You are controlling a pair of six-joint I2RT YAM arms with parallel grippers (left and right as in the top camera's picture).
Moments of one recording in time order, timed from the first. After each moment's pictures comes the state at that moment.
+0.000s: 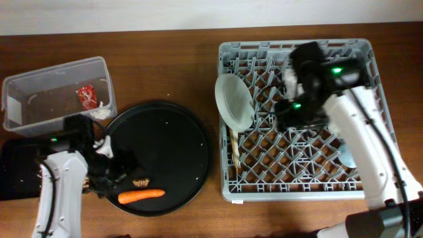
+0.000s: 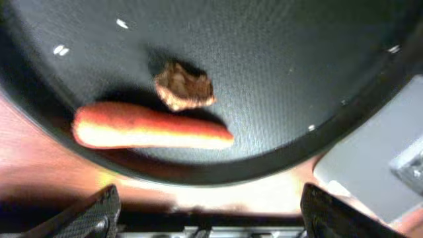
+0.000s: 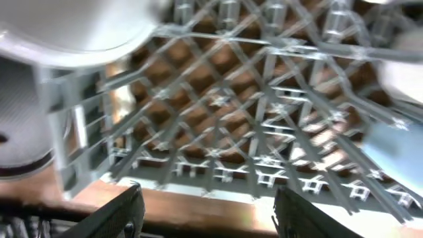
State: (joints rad) left arm 0.22 1.35 0.94 -1.25 0.32 -0.27; right arm 0.17 1.64 1.67 -1.51 -0.08 0.11
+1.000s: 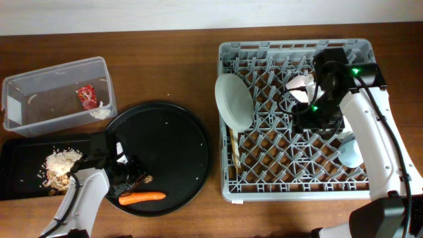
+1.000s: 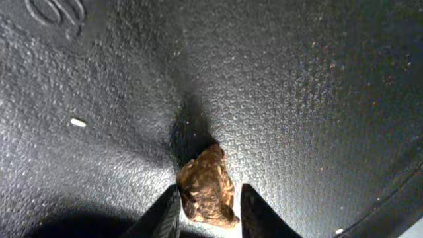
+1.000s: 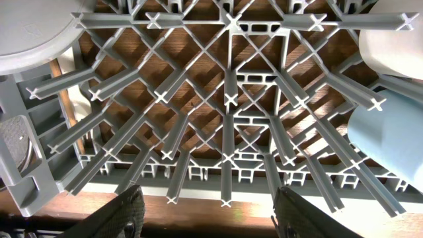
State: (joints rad) left arm 0.14 1.35 0.62 -0.69 0.27 -0.48; right arm 0.05 1.63 1.55 -1.47 -0.08 0.07
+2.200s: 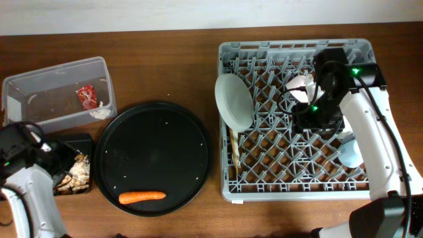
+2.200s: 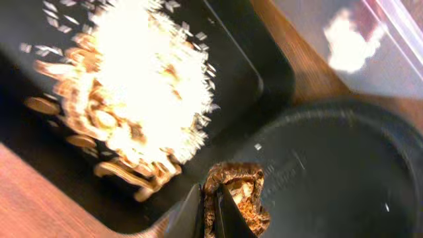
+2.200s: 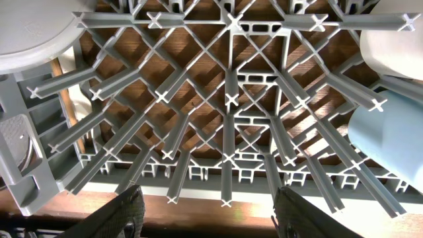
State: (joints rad) left arm 0.64 1.35 0.97 -0.83 0.11 -0.36; right arm 0.05 1.63 1.55 -1.47 -0.09 0.07
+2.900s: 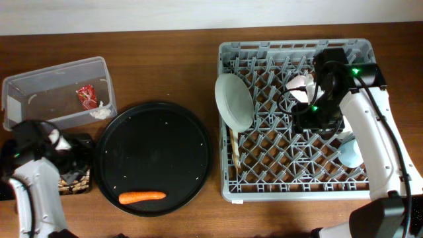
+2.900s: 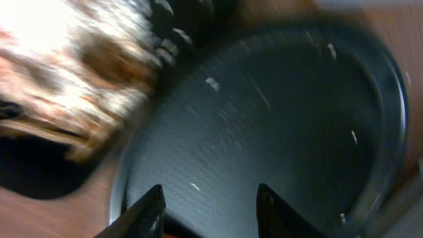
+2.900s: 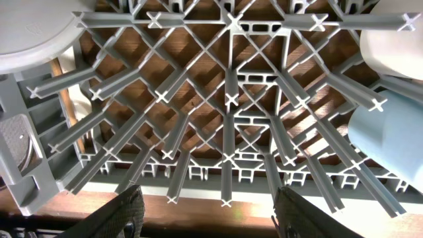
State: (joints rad) left arm 0.55 1.38 0.97 -0.95 0.29 -0.32; right arm 0.05 1.63 1.55 -1.47 -0.09 0.07
